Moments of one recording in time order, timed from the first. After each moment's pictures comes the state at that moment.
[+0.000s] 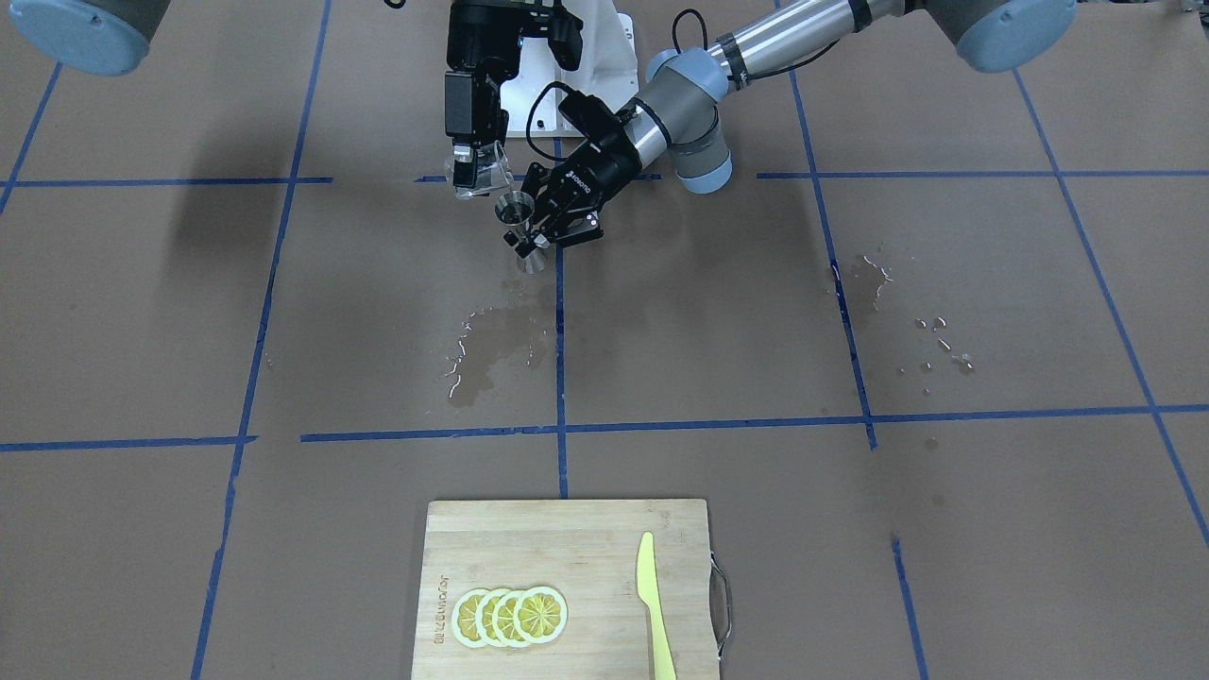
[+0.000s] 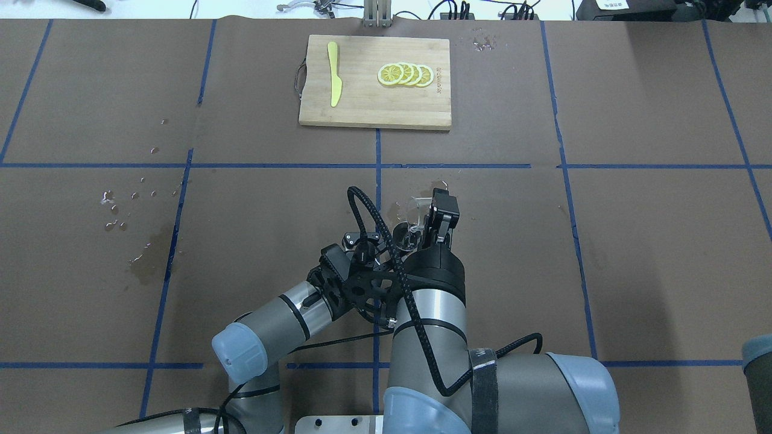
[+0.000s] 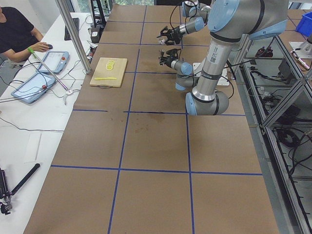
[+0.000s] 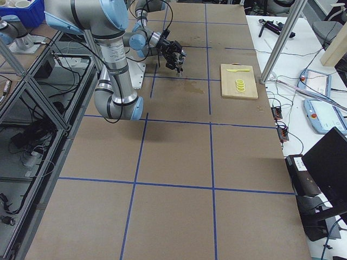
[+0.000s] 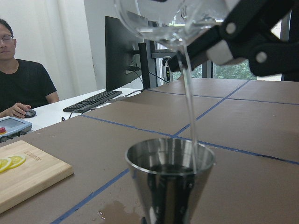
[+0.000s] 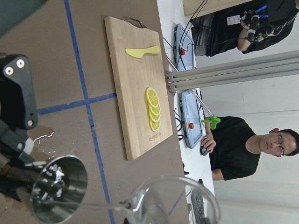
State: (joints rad) left arm -0.20 -2.21 -1.26 -3.21 -1.11 -0.22; right arm 0.10 -0.97 2.07 -2.05 0.57 0.26
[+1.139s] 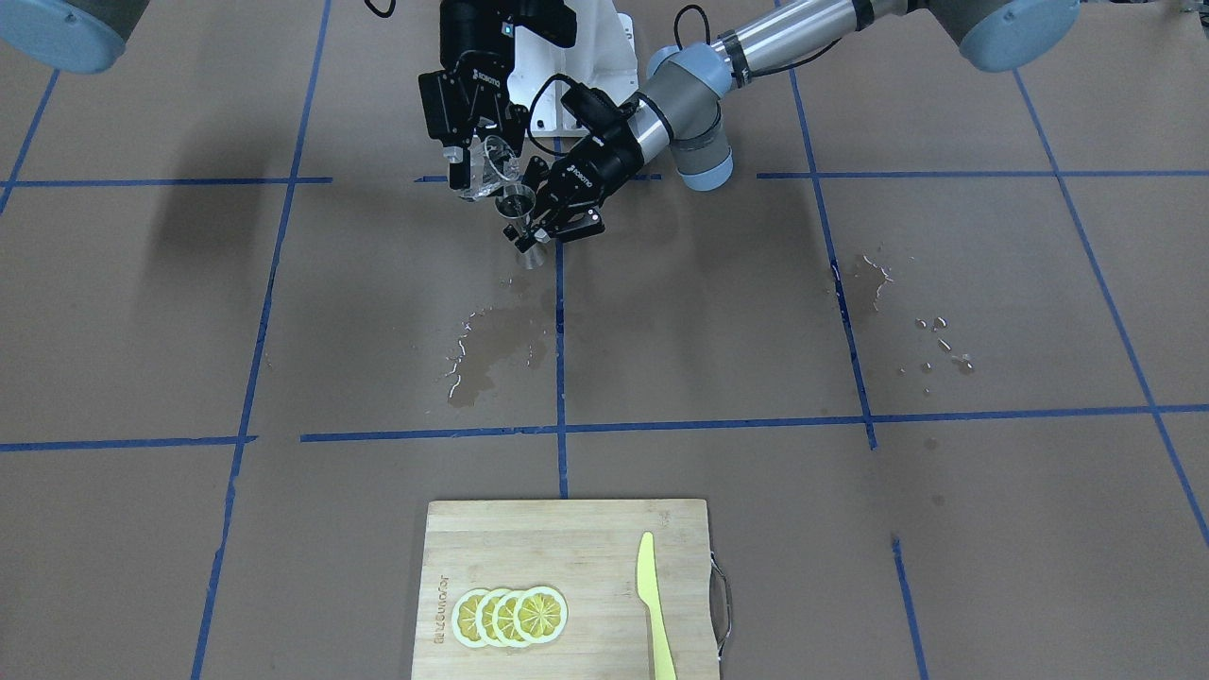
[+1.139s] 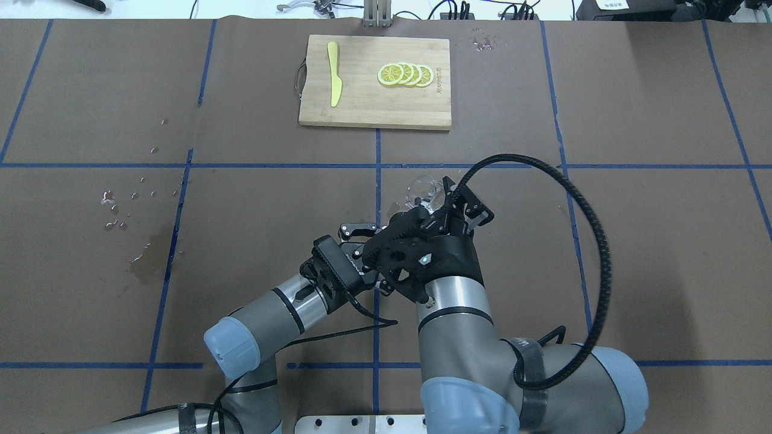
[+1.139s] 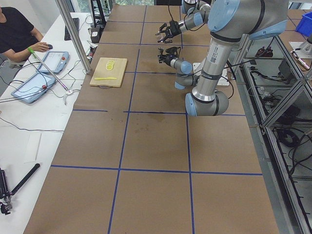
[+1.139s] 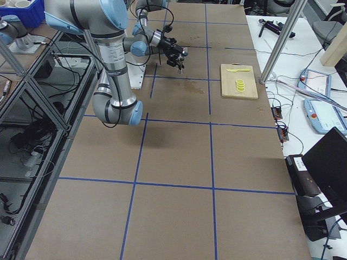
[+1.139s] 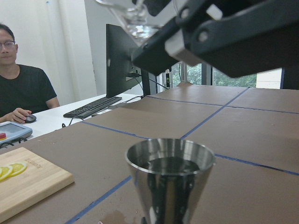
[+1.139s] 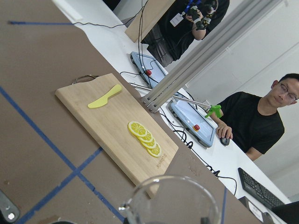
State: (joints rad) left arm -0.22 -2.20 -1.31 -3.21 -1.11 -0.21; right arm 0.12 -1.07 2.11 -1.72 0.57 0.72
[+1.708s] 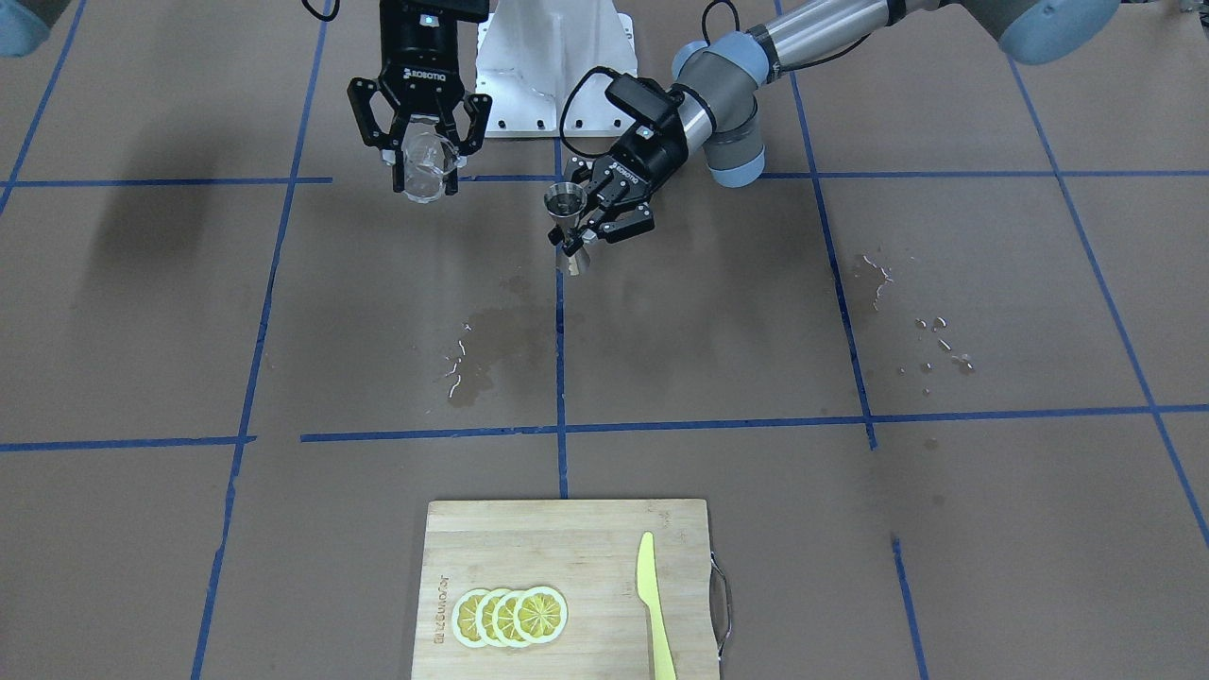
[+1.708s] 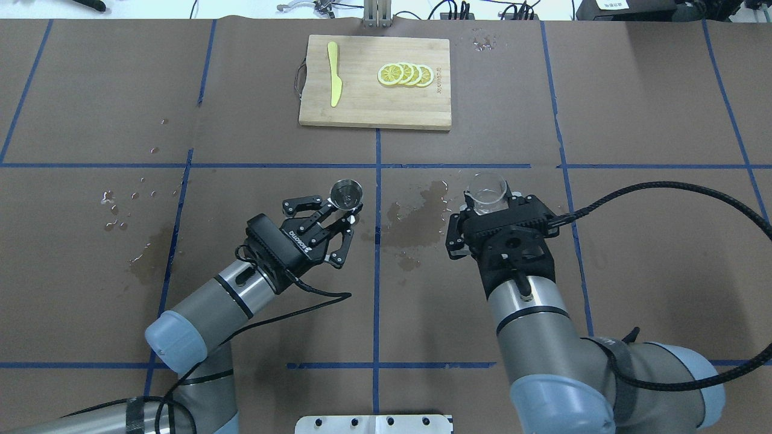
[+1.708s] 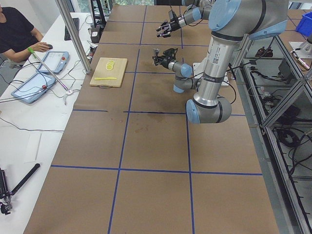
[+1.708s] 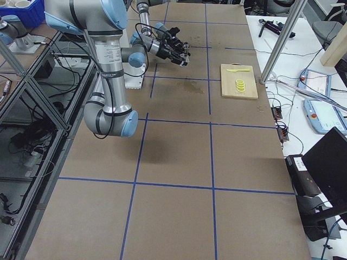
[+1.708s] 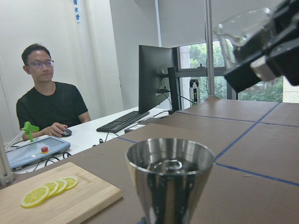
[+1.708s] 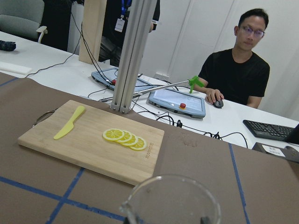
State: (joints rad) left arm -0.27 -2.03 -1.47 -3.21 -1.00 -0.22; right arm 0.14 -1.33 2.19 -1.48 0.58 1.11
